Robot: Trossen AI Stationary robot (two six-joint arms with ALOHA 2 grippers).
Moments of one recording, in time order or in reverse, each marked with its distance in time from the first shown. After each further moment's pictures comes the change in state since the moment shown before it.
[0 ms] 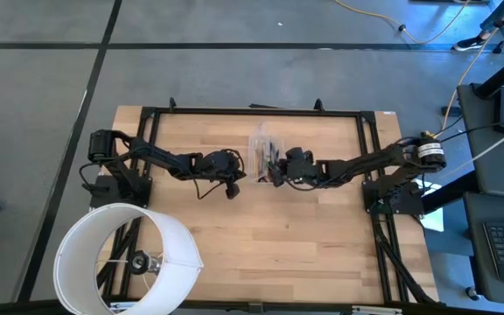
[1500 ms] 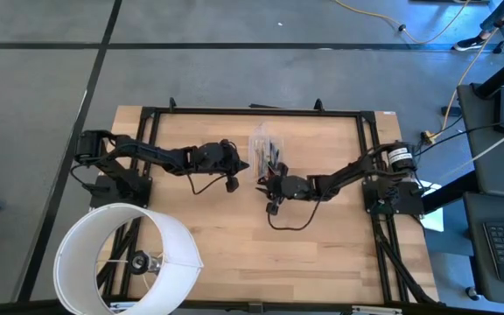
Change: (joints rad) left arm 0.027 -0.122 0.021 0.005 -0.003 0.117; right arm 0.109 0.279 0.000 0.498 -0.240 -0.626
